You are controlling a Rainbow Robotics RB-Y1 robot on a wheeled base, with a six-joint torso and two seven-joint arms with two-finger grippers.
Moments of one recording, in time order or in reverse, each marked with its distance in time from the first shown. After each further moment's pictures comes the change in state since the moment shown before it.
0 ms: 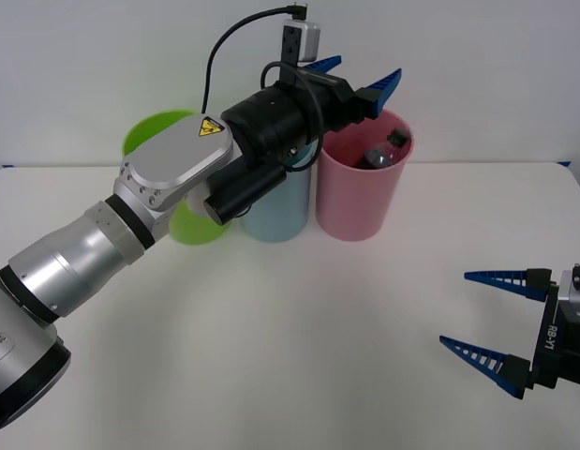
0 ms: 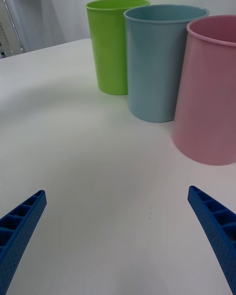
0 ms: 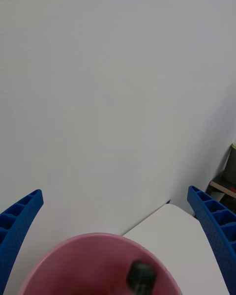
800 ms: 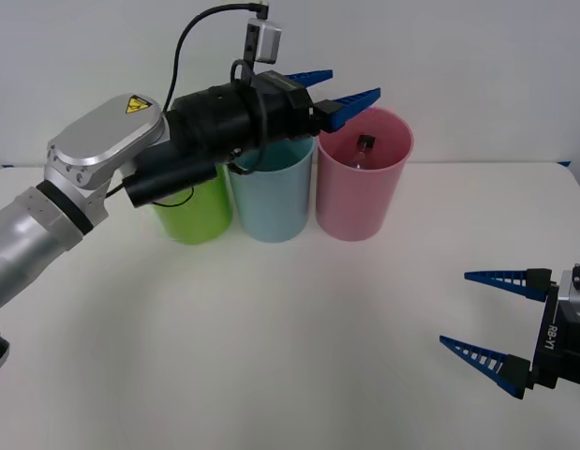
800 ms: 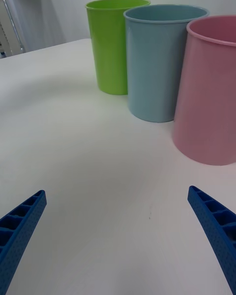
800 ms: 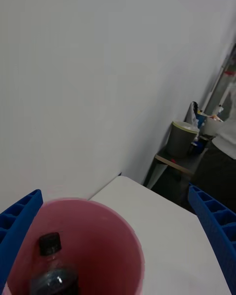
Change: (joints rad) right arm 0.000 0.000 0.000 0.000 0.000 0.000 0.000; left arm 0.028 0.185 0.036 -0.039 0.195 -0.392 -0.031
